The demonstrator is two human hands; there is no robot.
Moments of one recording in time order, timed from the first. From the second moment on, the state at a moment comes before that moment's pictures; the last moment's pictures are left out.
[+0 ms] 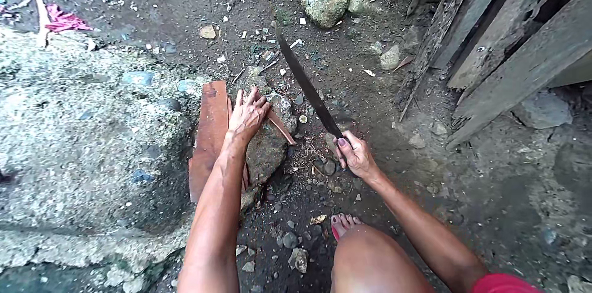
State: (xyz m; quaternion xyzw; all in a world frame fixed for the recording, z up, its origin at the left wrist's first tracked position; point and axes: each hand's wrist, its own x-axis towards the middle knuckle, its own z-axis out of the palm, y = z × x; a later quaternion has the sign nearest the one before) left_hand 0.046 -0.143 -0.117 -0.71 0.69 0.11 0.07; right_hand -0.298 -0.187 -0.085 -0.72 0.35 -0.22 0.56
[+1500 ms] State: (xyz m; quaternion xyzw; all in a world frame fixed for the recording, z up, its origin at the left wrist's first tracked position) left_hand -0.039 -0.131 -0.101 -0.85 0.49 0.13 -0.14; right_hand -0.224 -0.206 -0.042 -0.75 0.33 -0.15 0.55
